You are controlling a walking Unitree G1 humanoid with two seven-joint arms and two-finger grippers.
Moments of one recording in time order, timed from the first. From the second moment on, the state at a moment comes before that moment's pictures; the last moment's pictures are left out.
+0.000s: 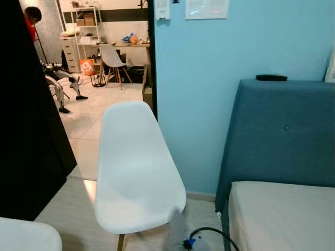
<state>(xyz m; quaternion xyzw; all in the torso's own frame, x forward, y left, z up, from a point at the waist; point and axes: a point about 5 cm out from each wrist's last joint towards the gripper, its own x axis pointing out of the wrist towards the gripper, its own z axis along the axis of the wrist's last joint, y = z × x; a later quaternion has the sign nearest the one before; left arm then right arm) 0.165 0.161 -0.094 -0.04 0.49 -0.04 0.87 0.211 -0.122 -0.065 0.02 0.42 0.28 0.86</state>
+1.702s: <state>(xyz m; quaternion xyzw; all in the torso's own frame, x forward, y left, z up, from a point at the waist) 0.173 0.159 -0.090 -0.05 0.47 -0.05 0.88 0.306 -0.084 0.096 0.28 0.04 0.54 0.79</state>
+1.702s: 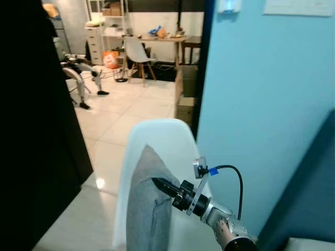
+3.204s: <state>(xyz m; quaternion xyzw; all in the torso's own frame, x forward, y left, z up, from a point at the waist) 0.155 0.159 -0.098 -0.06 0.49 -0.05 0.87 0.341 -0.170 0.047 0.23 0.19 0.04 0.95</state>
